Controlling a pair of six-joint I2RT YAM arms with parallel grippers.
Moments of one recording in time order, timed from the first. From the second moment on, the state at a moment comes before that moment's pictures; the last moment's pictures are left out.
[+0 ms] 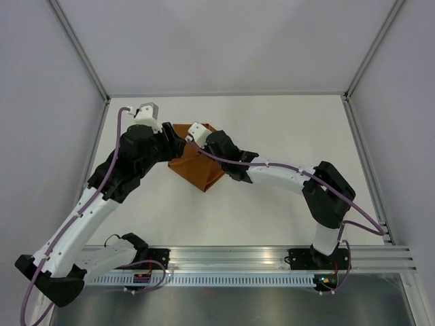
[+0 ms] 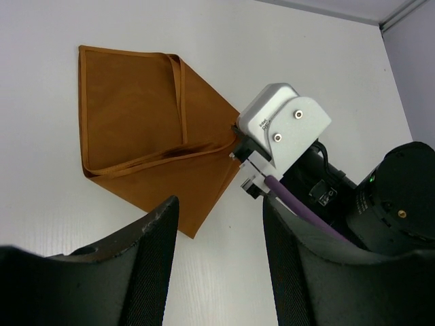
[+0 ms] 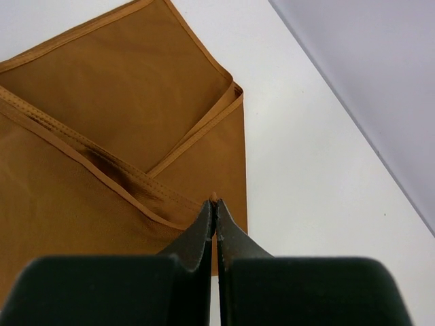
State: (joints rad) left arm -0.58 0.98 1.18 -0.59 -0.24 -0.51; right arm 0.90 1.82 1.28 0.09 0.39 -0.39
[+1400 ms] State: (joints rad) left arm -0.58 1.40 0.81 -0.16 0.03 -0.51; right arm 0.69 2.07 1.33 0.00 0.32 -0.26
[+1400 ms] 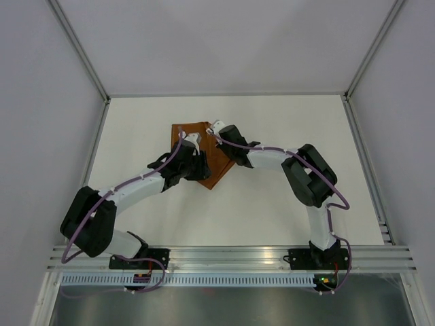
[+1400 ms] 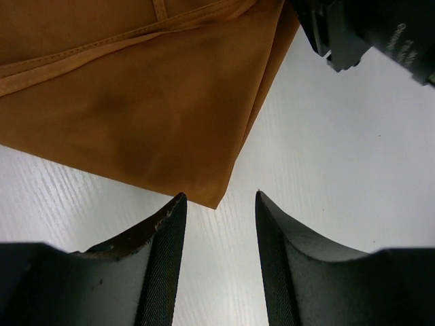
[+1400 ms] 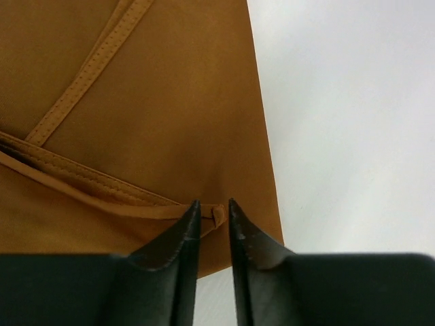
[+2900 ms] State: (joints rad) left arm -0.75 1.86 1.18 -0.12 -0.31 -0.44; right arm 0.42 2.19 1.61 -0.34 0.00 -0.08
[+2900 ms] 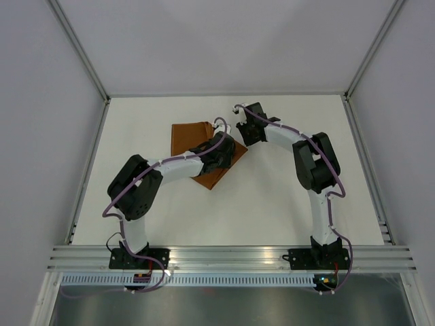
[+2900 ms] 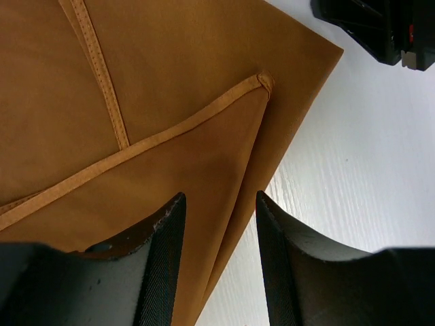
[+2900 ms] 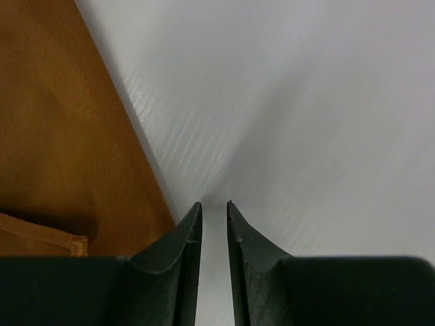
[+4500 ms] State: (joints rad) left arm -0.76 1.83 1.07 -0.05 0.19 -0.24; right arm 0.42 1.89 1.20 -0.41 -0.10 -0.18
